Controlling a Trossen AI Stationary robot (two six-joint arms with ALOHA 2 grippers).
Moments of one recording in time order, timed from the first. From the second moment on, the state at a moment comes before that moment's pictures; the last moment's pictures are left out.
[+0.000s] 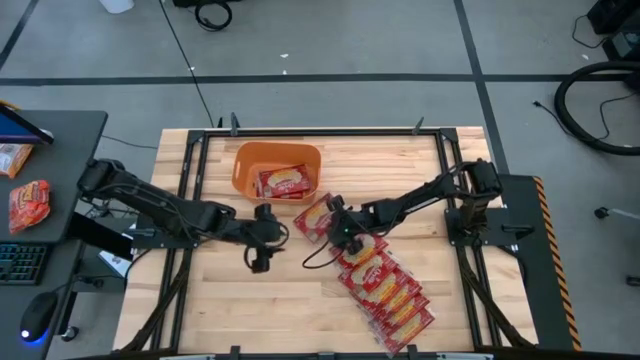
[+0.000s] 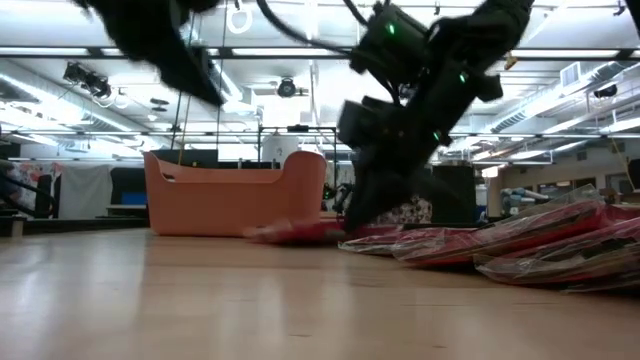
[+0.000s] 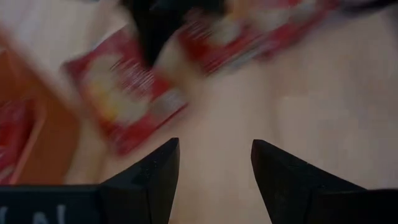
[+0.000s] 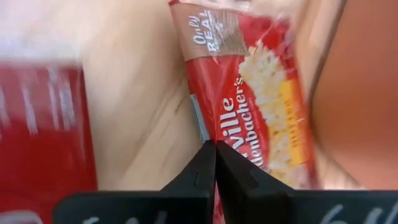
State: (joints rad) left arm -0.33 1.26 0.81 -0.33 -0.24 -0.25; right arm 0.10 1.86 0.98 -0.03 0.27 -0.56
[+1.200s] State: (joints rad) left arm -0.58 1.00 0.91 -0.48 -0.40 -0.28; right arm -0.13 1.92 1.55 -0.13 0.27 -0.35
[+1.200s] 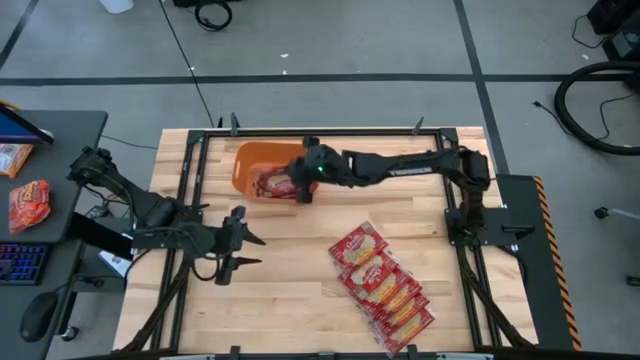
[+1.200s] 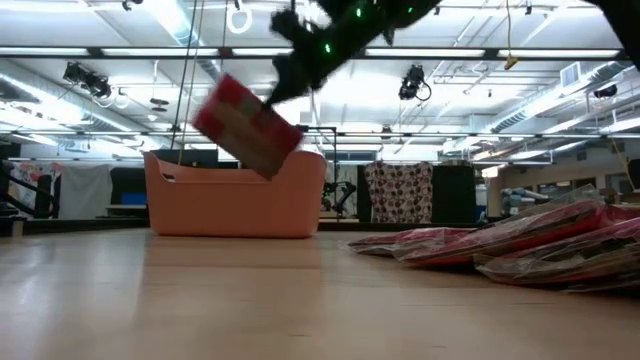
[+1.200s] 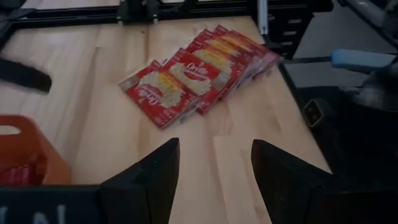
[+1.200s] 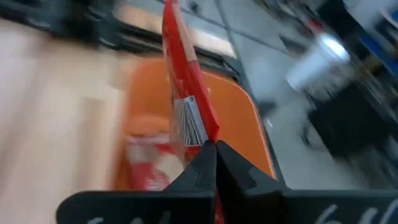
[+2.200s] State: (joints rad) left arm -0.56 1.13 0.91 -0.53 -0.77 -0.31; right arm 0.11 1.83 1.50 -0.62 0.15 -0.32
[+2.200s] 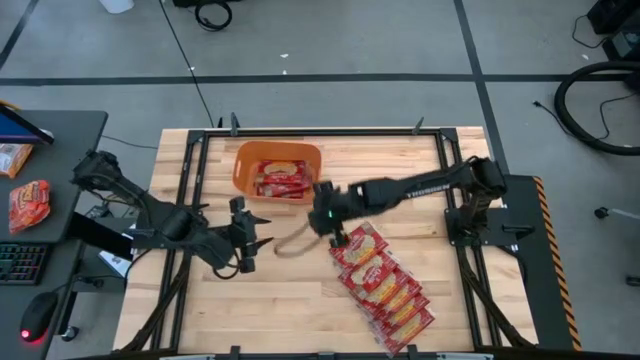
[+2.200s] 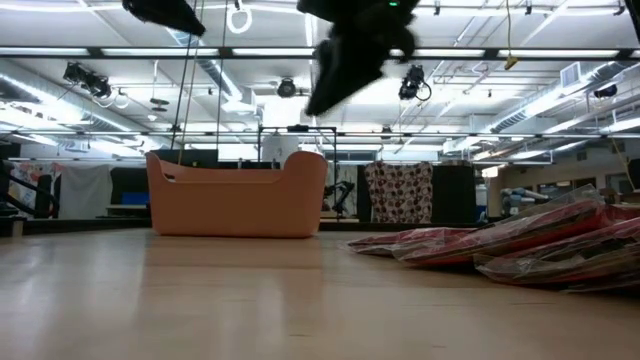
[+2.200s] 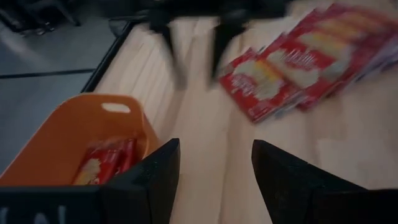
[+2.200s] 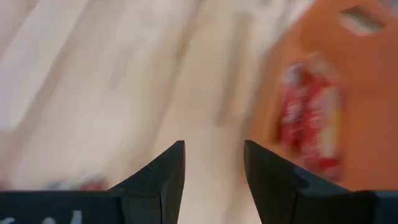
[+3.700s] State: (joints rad) left arm -0.43 1.35 0.91 -0.42 -0.58 -0.12; right arm 0.39 1.81 1.14 -0.70 0.31 0.05
